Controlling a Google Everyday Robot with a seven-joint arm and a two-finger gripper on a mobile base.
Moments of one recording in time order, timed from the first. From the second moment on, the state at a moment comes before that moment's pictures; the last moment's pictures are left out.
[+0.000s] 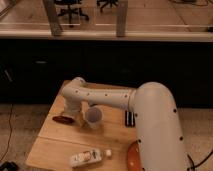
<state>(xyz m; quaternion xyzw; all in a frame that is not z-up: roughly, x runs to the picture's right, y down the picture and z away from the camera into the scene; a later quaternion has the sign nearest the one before) -0.203 0.185 0.855 -0.27 -0.30 -0.45 0.80</state>
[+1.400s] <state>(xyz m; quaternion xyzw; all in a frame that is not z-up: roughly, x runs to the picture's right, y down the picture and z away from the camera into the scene) -0.242 0.190 0.851 -0.30 -0.32 -0.29 0.85</state>
